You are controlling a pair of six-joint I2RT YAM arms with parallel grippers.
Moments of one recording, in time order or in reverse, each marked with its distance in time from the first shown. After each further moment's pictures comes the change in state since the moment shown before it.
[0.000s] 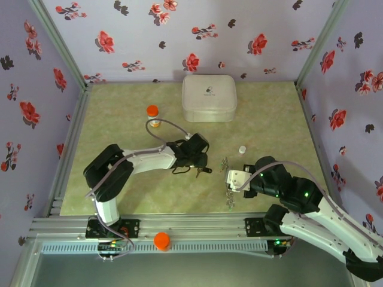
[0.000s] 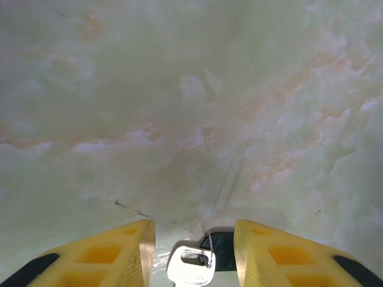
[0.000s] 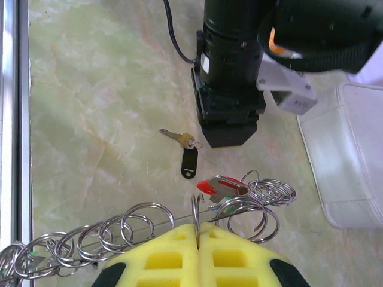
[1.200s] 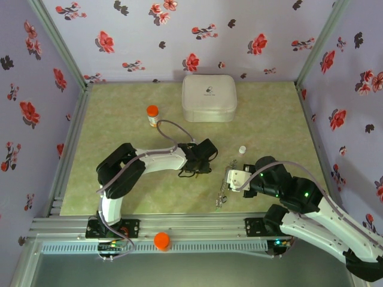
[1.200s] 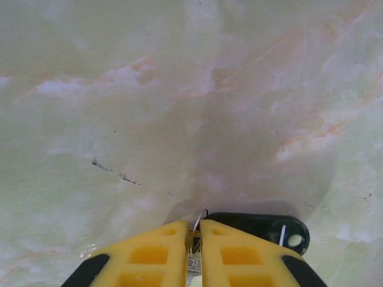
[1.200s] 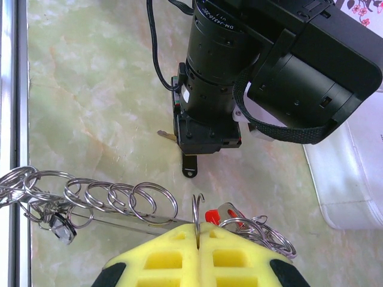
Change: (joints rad) left arm -0.059 0.098 0.095 -0.152 -0.040 -0.061; right arm 0.000 0.000 0.000 0.008 0.000 0.000
